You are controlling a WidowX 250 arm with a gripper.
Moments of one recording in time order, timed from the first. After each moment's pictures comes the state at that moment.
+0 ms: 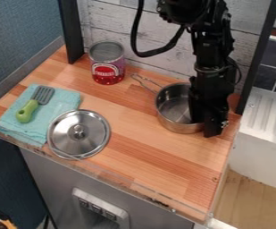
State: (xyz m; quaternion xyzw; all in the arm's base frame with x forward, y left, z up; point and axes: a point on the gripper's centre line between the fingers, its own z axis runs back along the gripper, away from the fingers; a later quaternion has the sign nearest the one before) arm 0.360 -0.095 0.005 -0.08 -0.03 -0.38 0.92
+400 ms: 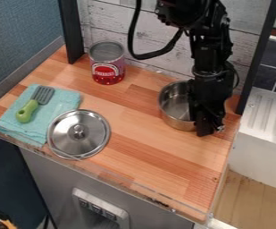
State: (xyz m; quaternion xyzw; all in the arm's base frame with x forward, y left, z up) arm 0.348 -0.093 0.004 -0.07 -0.02 -0.39 0.92
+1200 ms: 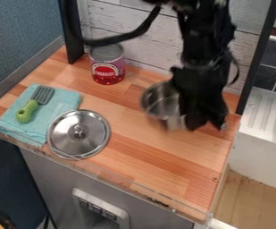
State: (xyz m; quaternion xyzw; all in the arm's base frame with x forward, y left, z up) arm 0.293 -0.088 0.061 -0.01 -0.08 -0.26 0.96
